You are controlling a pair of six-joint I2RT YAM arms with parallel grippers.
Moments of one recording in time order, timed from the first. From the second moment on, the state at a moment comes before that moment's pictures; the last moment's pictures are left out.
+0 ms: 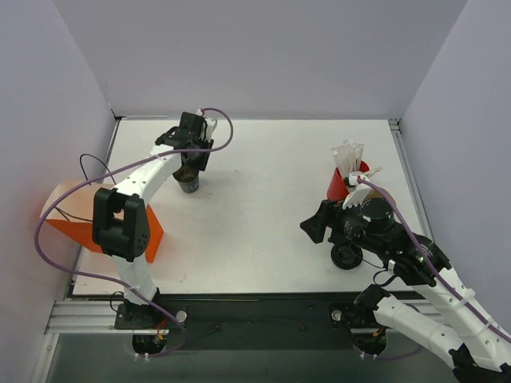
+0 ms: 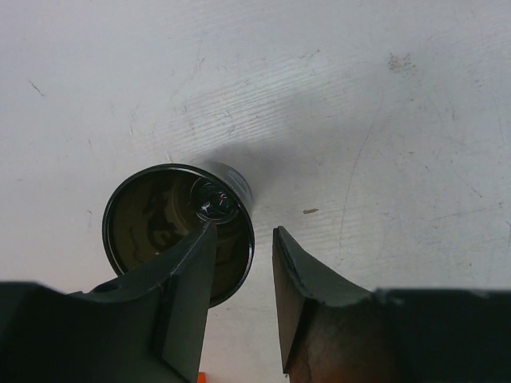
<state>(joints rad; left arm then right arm) -0.32 1.83 1.57 -0.64 -0.14 0.03 0.69 0.68 0.92 -0.70 0.02 0.48</state>
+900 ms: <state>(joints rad) -0.32 1.88 1.57 -0.64 -0.15 0.04 0.69 0.68 0.92 -0.70 0.02 0.49</state>
